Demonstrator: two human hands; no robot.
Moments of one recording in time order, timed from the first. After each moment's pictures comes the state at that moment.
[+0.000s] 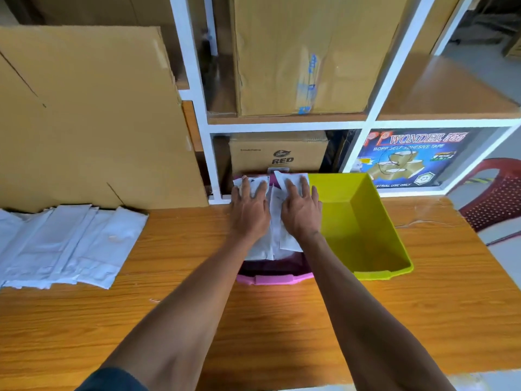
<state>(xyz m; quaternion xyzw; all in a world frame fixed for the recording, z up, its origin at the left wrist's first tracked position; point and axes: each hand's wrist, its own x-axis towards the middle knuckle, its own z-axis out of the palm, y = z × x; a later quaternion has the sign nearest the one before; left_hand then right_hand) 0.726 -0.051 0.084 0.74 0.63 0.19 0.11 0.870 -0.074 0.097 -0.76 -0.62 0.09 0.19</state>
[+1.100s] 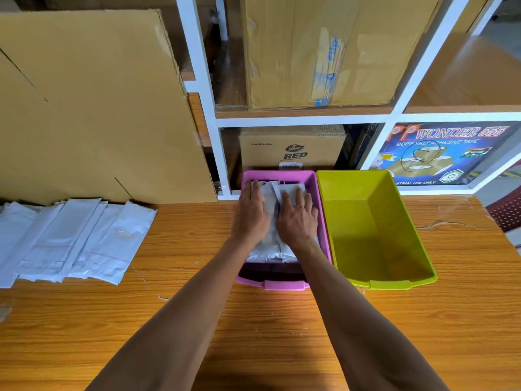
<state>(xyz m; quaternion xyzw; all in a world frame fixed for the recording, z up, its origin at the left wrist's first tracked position) 0.713 -0.040 0.067 0.71 0.62 0.27 0.20 0.843 -0.053 0.049 -0.76 -0.64 0.10 0.11</state>
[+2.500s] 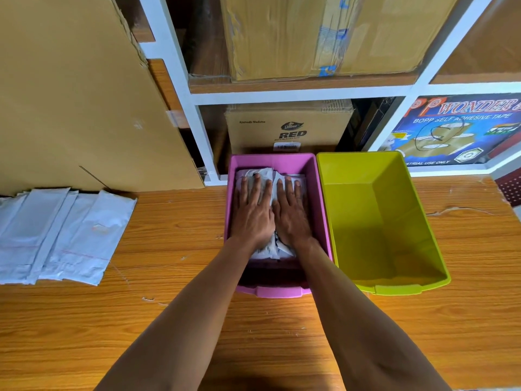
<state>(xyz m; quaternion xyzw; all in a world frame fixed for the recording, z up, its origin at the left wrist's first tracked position) 0.729 -0.021 0.003 0.80 0.59 0.05 0.09 0.866 -0.018 -0.043 -0.67 -0.70 0.19 0.18</state>
